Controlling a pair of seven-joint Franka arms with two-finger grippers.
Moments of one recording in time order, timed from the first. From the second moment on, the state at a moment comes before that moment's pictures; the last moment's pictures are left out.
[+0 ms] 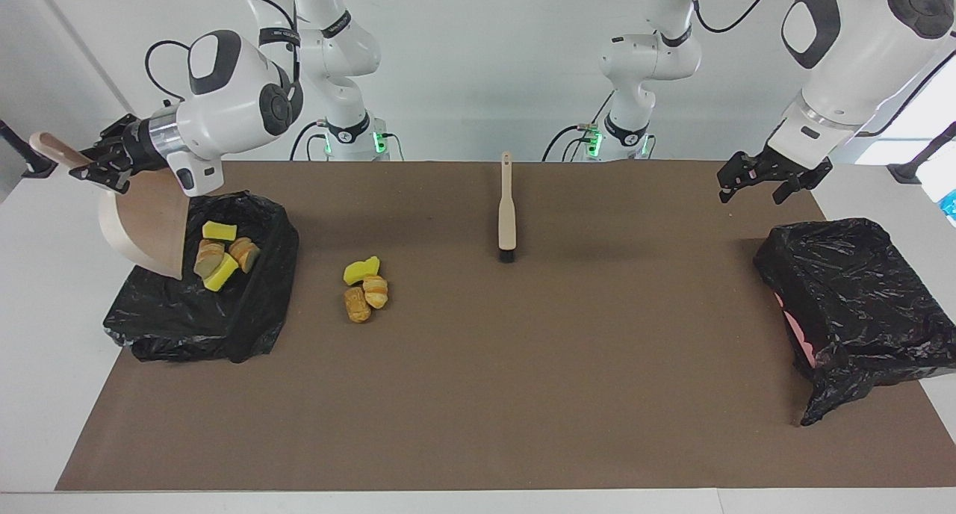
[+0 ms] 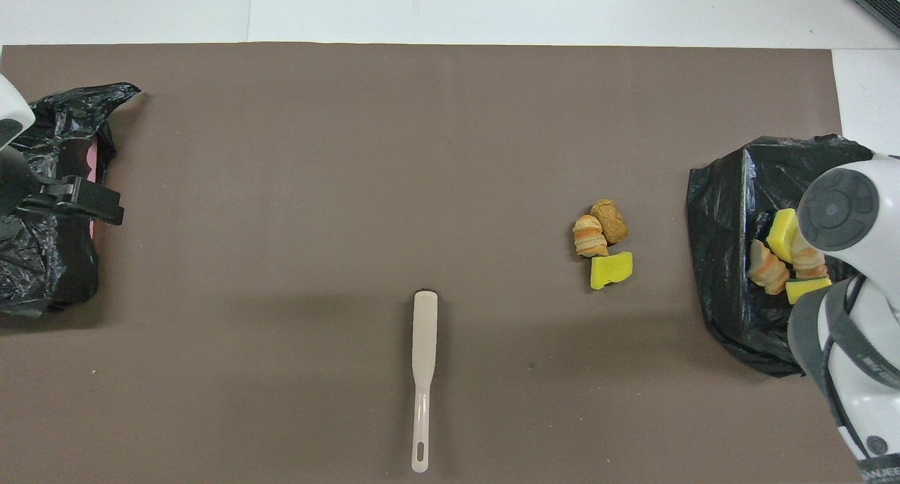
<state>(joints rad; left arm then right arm) -0.06 0.04 0.02 -1.58 -0.01 1.56 0.07 -0.01 -0.10 0.01 -1.94 -1.21 1.67 -1.39</state>
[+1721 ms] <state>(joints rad) -0.06 0.02 0.02 -1.58 -0.01 1.56 0.08 0.35 0.41 0.21 -1.42 -0.14 1.71 0.63</state>
